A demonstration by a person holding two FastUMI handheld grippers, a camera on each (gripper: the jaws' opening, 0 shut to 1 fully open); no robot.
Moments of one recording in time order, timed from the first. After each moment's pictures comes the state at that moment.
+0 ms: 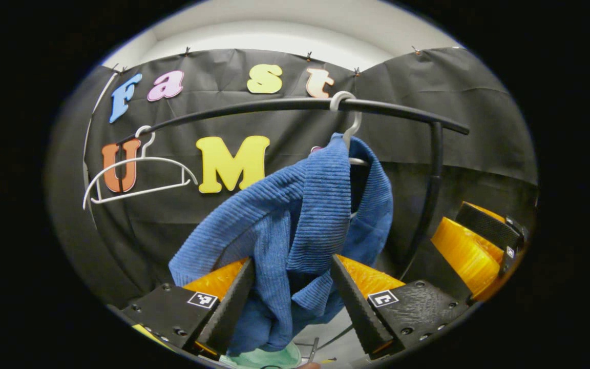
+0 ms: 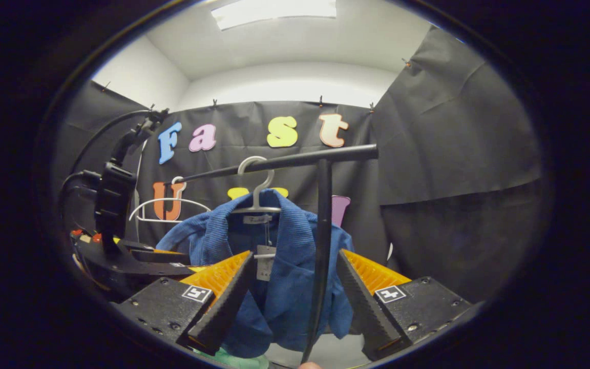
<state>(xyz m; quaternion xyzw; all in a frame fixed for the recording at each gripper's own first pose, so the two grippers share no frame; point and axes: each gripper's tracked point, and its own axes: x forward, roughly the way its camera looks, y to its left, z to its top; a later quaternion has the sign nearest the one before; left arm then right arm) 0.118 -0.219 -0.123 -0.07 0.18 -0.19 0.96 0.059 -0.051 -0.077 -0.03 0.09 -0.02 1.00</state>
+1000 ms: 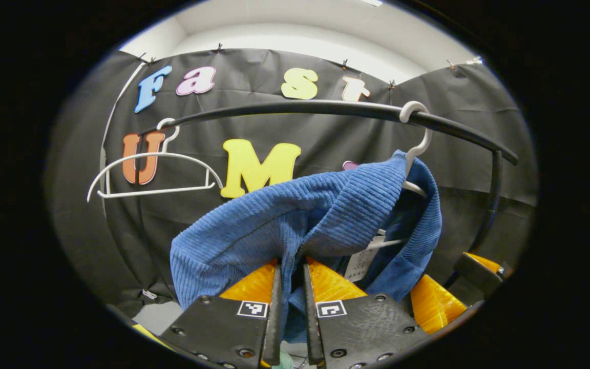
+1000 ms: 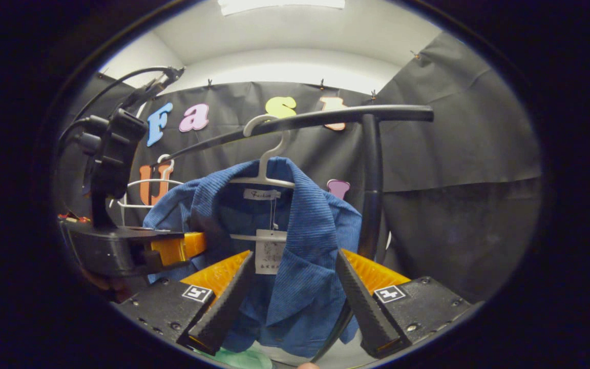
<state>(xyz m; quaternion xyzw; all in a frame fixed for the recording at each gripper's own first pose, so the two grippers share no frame) 0.174 -0.170 -0.116 -0.10 0.15 -0.12 0.98 0.112 -0.025 -0.108 -0.05 0.11 -0.07 0.99</state>
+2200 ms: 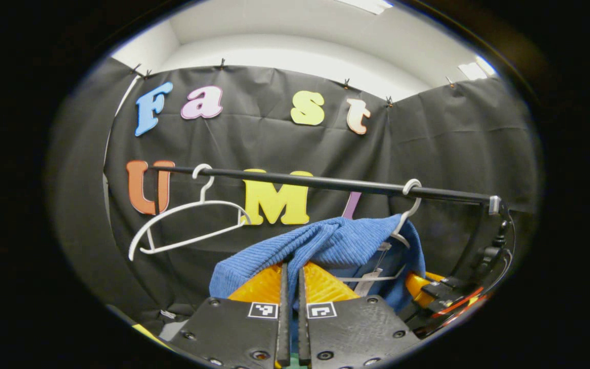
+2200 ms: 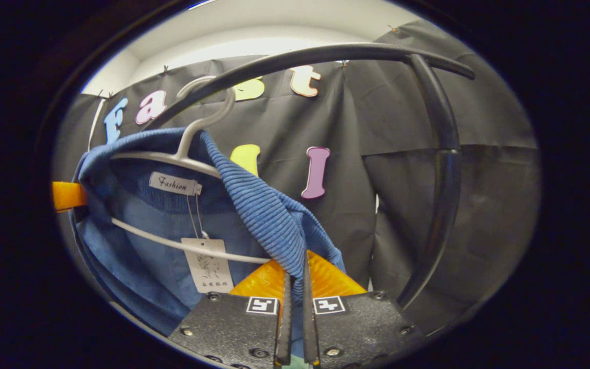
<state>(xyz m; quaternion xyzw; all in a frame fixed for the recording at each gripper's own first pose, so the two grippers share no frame) 0.177 -0.054 -0.040 -0.08 0.12 -0.15 0.98 0.162 -0.003 -0.148 0.04 0.20 -0.15 0.97</state>
